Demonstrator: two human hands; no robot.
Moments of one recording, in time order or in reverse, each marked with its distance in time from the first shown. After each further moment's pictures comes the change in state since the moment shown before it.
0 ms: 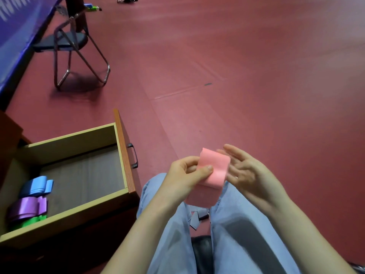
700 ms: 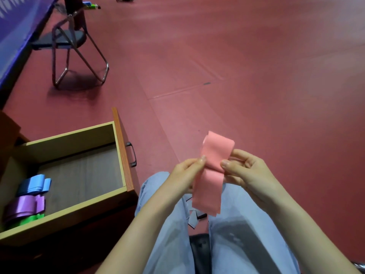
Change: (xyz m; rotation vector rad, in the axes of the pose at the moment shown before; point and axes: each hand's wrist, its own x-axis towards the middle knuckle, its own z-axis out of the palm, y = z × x) left_hand 0.007 -0.007 0.002 0.040 -0.005 -0.173; right_hand -0.007 -0.005 0.012 -0.380 0.068 -0.052
